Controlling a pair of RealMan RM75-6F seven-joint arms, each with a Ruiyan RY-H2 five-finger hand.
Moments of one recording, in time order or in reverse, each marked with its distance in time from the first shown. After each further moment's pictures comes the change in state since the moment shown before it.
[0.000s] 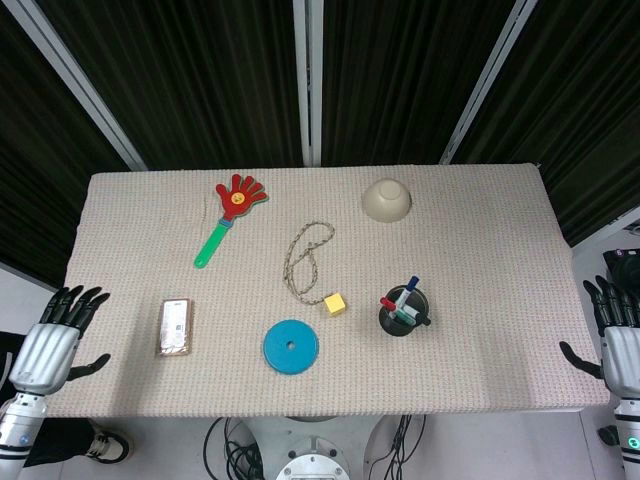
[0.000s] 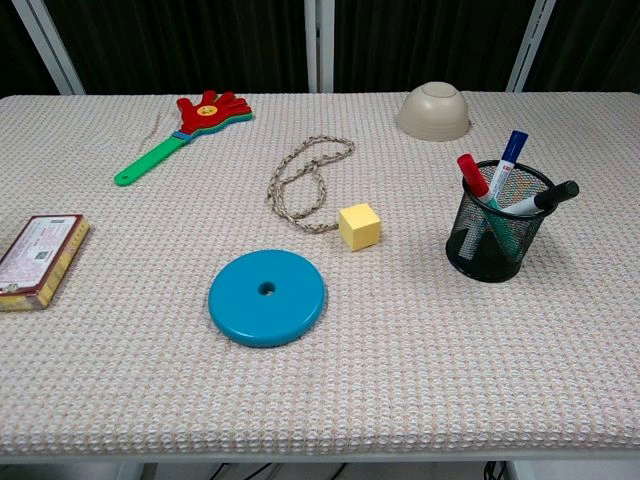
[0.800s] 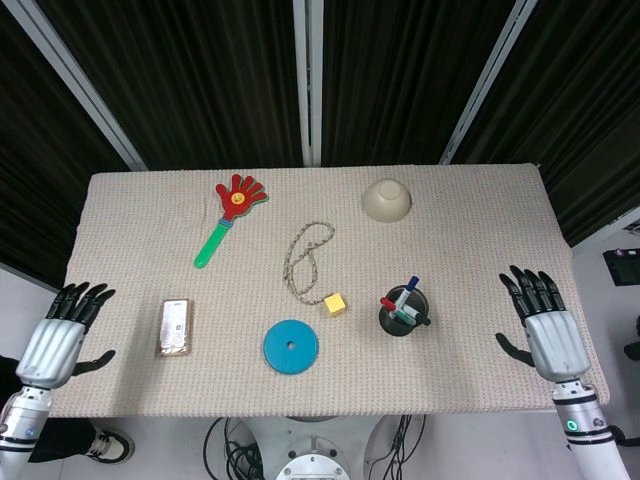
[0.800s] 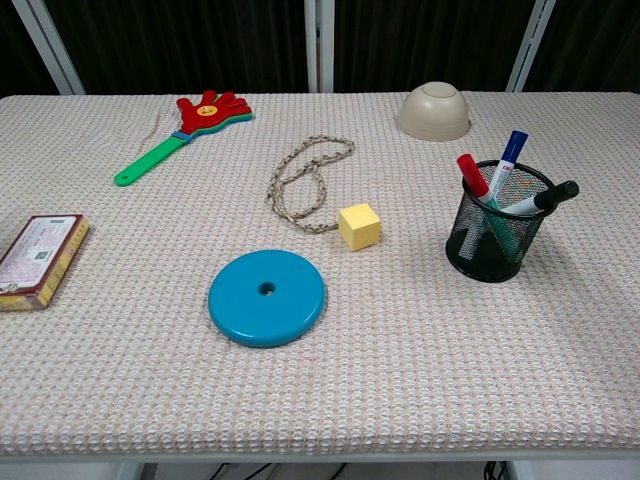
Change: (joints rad) left arm -0.022 -0.013 -0.008 0.013 -0.011 -0.041 -0.023; right arm 0.122 -0.051 -0.007 -0.158 -0.144 -0.063 -0.247
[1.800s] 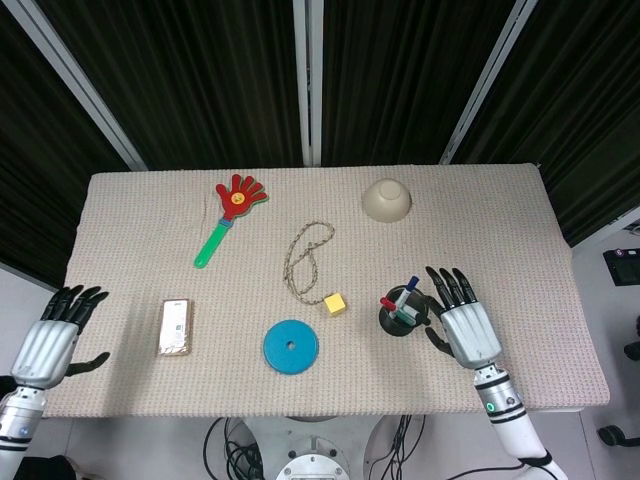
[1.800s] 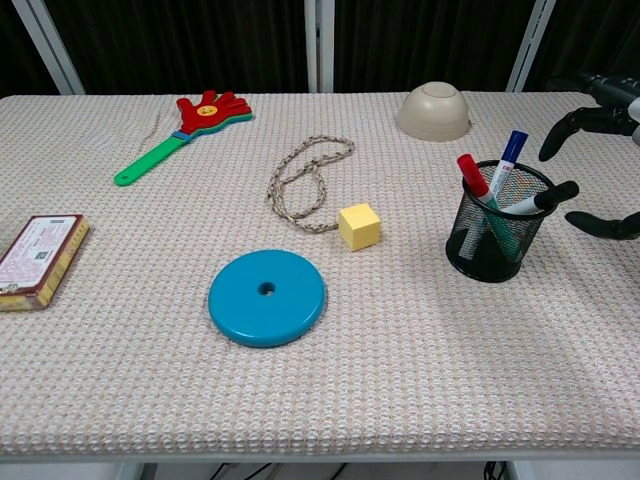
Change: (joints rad) left arm 0.001 -0.004 0.007 0.054 -0.022 -0.017 -0.068; right arm 0.128 -0.264 0.007 0.044 0.022 -0.097 -0.205
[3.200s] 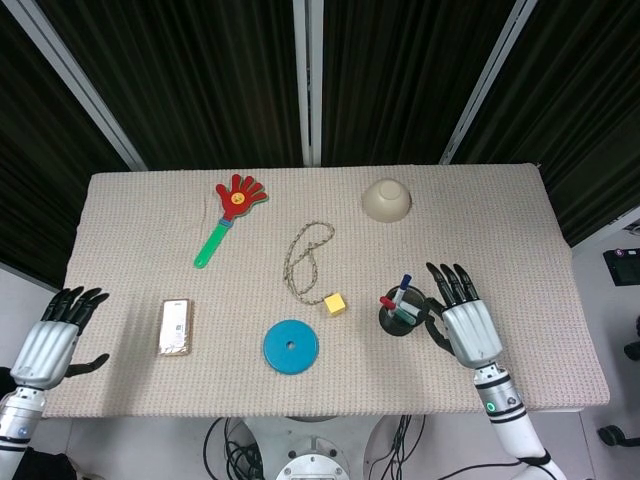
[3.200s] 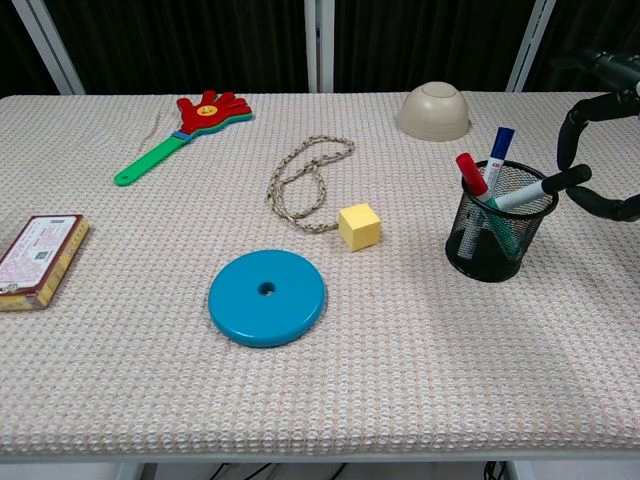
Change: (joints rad) left arm -0.004 0.006 0.006 -0.003 0.001 -0.013 -0.004; right arm 0.010 0.010 -0.008 -0.023 -0.019 0.068 0.015
